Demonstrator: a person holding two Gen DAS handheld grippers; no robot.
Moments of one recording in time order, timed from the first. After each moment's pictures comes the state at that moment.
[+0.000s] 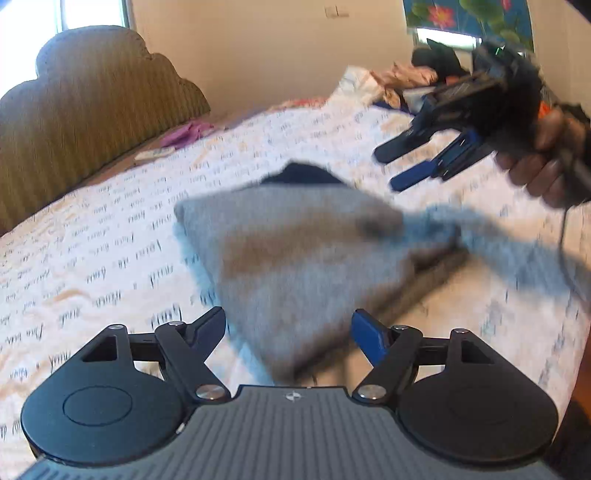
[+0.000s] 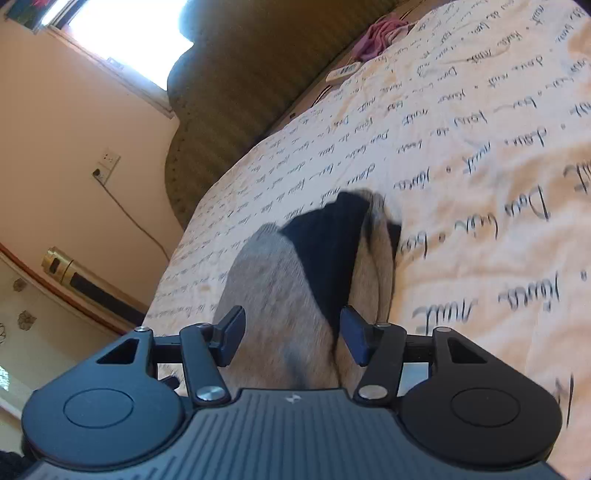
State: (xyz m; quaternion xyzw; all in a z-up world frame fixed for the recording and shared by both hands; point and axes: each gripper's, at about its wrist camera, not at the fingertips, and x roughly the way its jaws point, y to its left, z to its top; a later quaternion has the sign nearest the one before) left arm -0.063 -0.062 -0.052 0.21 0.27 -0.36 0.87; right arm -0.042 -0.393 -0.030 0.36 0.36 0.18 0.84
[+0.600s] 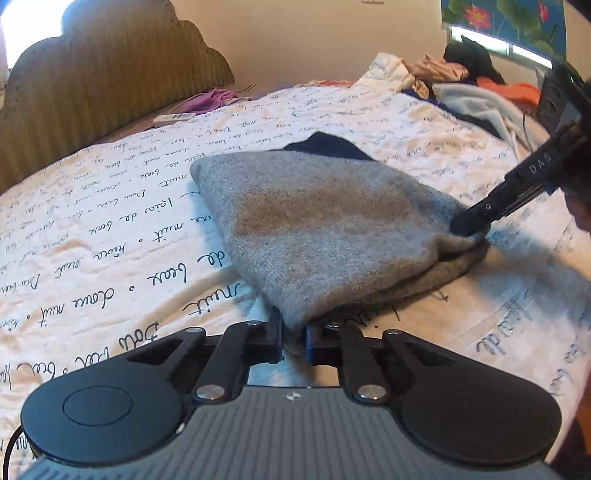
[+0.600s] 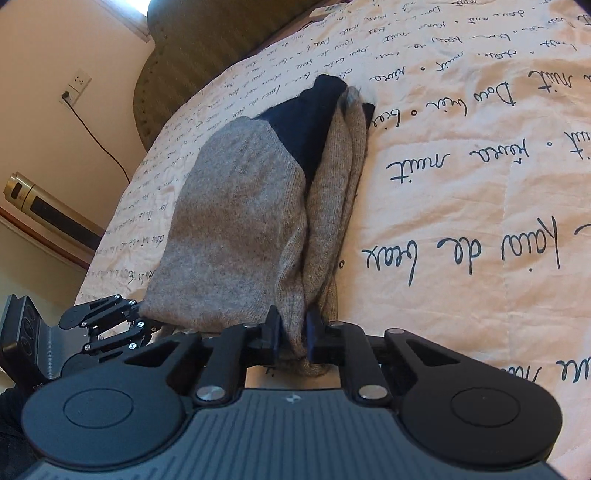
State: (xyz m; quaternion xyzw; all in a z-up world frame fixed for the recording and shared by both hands) left arm -0.048 -0.051 -0.057 0.15 0.31 -0.33 0.88; right arm -0.078 -0.357 -0.047 0.29 0.44 0.16 0.84
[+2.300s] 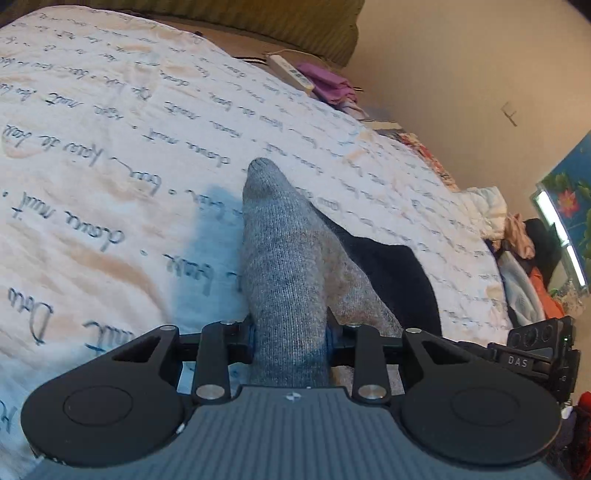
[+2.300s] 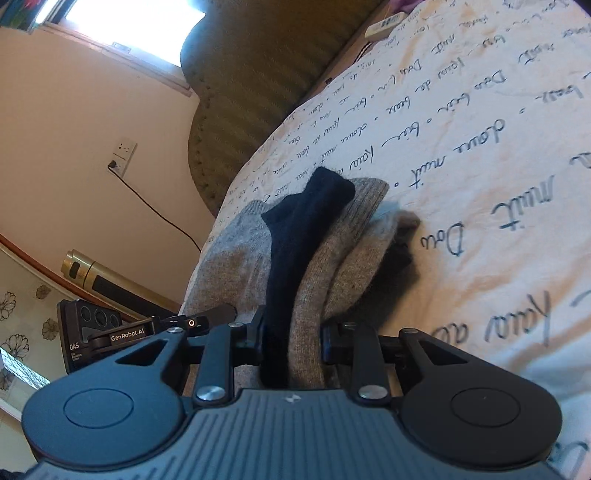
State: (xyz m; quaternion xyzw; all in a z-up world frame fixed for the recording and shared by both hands) left arm 0.207 0.022 -0.048 -0.16 0.46 -0.25 0.84; right arm 0.125 -0.300 -0.070 0.41 0.36 0.24 0.80
